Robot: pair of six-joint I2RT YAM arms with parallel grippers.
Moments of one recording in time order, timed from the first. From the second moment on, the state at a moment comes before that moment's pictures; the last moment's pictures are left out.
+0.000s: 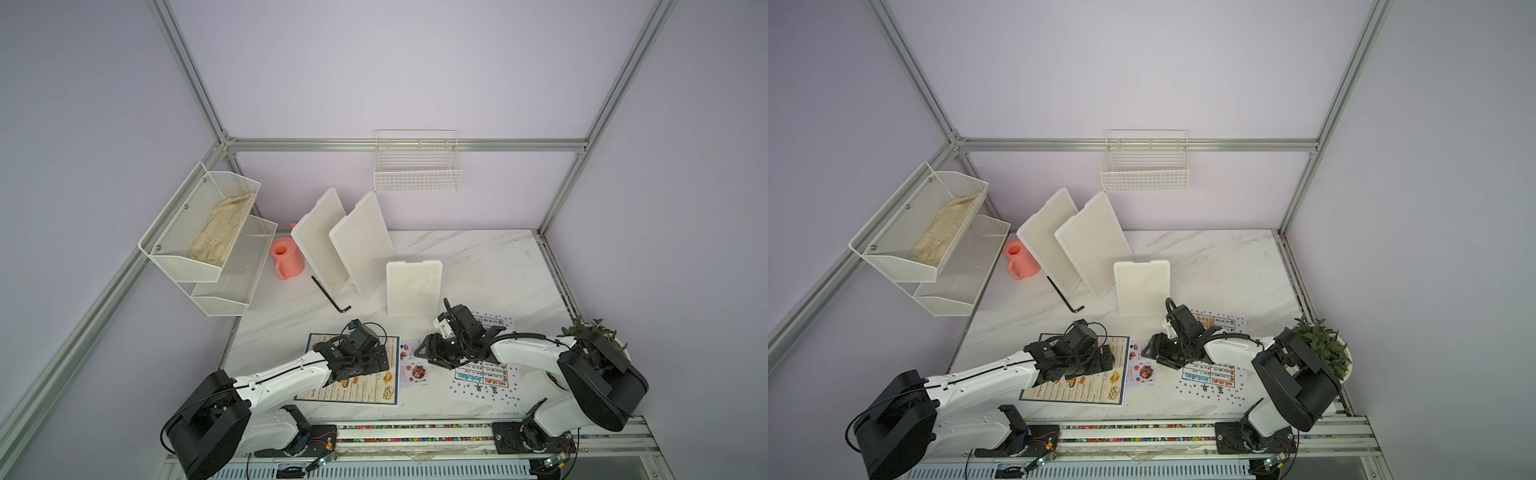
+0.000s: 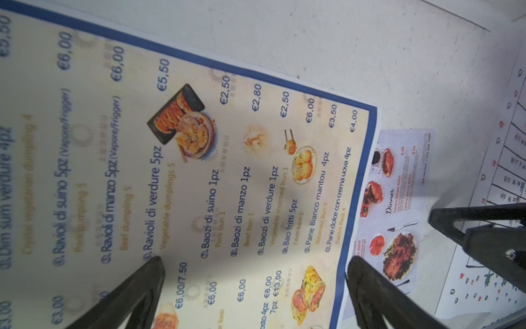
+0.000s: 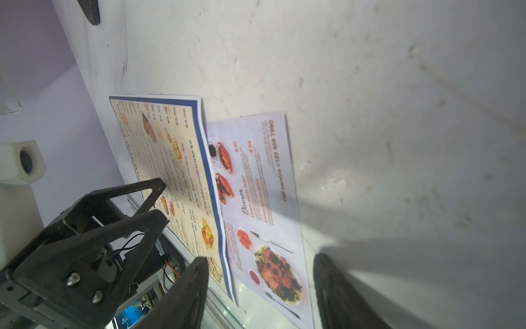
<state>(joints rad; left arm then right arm) -0.77 1.23 0.55 -0.42 -0.05 -0.94 0.65 1.52 0.62 -0.07 -0.49 0.95</state>
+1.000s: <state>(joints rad) -0.78 1.29 0.55 -0.30 -0.06 -0.94 0.65 1.56 0.53 0.24 -0.59 1.00</state>
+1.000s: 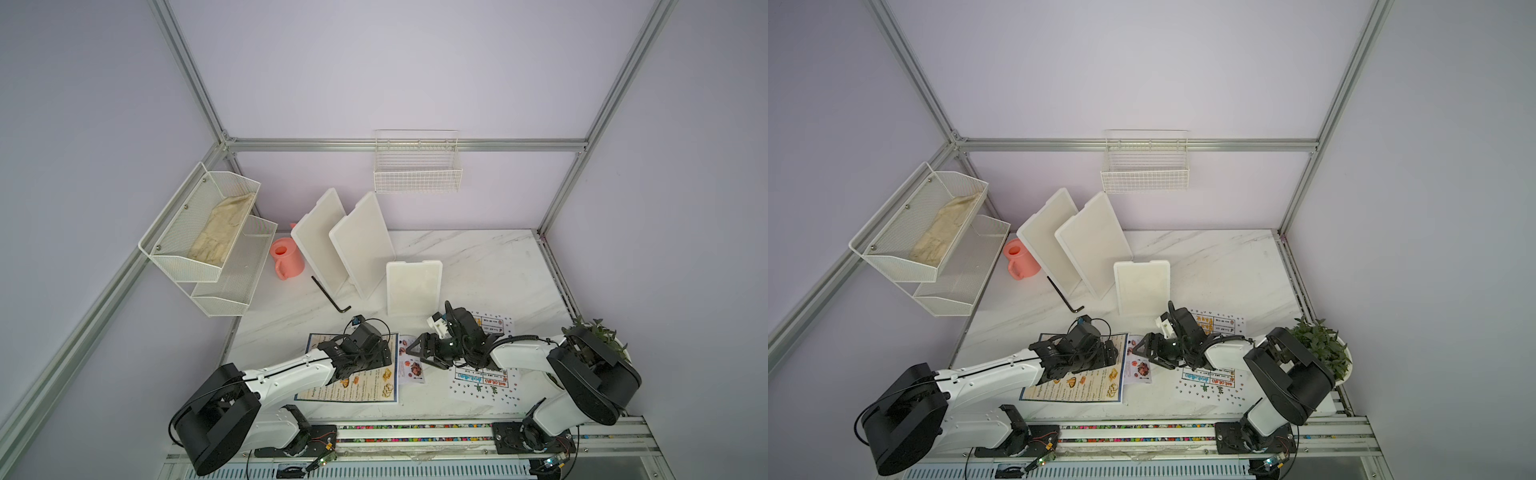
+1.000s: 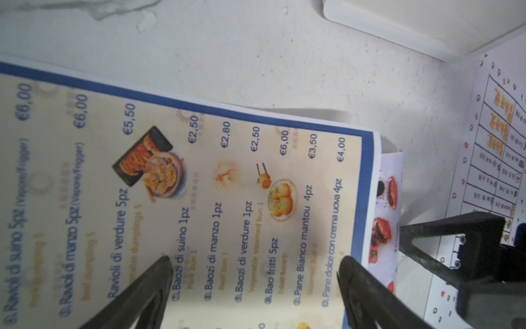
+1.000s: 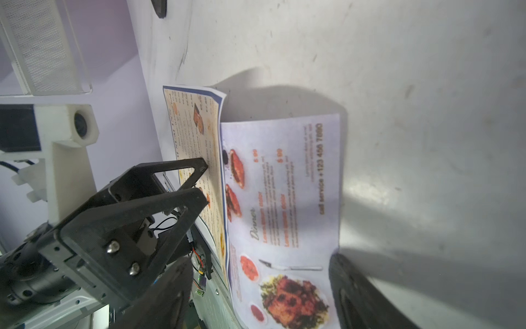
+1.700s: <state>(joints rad) -0.78 1.33 0.55 -0.23 -0.06 -0.94 0.72 1.71 0.51 0.59 -0.64 1.10</state>
